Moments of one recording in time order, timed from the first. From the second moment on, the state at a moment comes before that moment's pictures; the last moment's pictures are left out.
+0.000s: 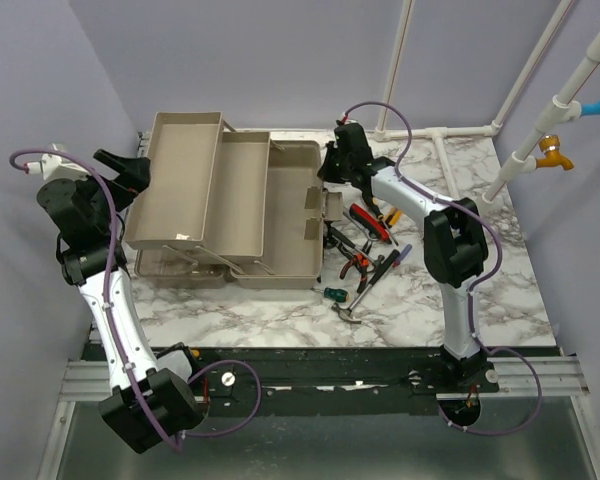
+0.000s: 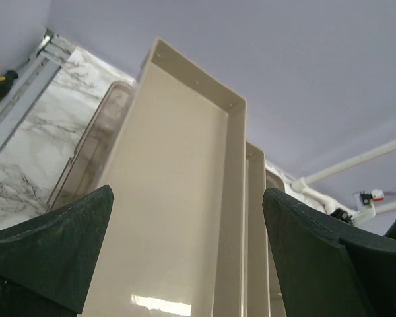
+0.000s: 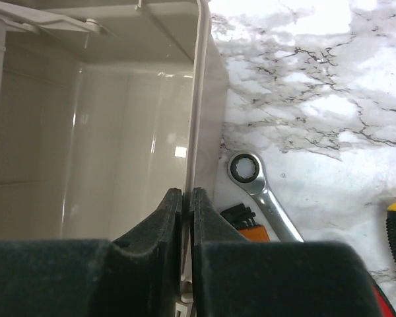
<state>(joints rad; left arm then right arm) 0.53 0.99 1.01 -0.08 0.48 -0.63 0.49 2.13 1.75 -0.24 0.04 0.46</state>
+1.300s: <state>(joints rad) -0.36 0.53 0.74 -0.37 0.27 -0.51 0.47 1.21 0.75 0.05 -0.01 0.25</state>
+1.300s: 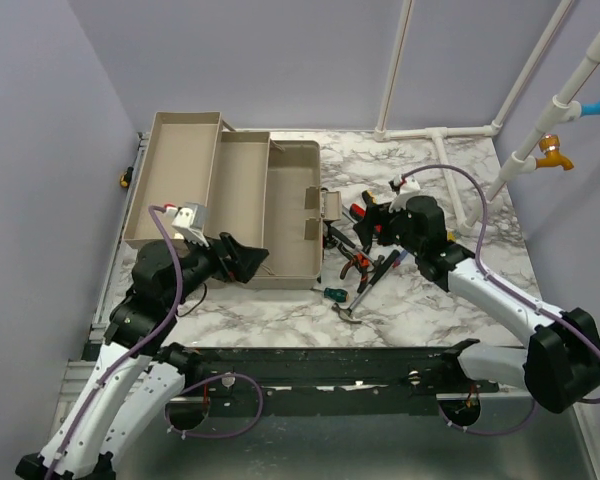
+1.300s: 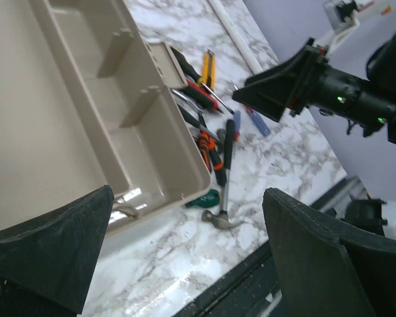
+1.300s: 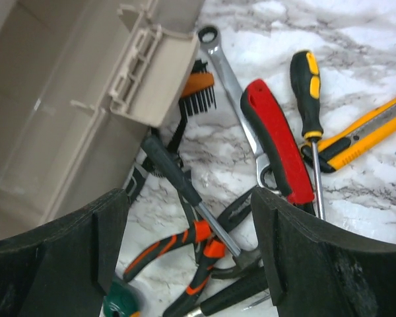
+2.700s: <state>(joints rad) -0.86 0.12 0.29 -0.32 -0.12 -0.84 0.50 1.49 0.79 0.11 -0.13 0.13</state>
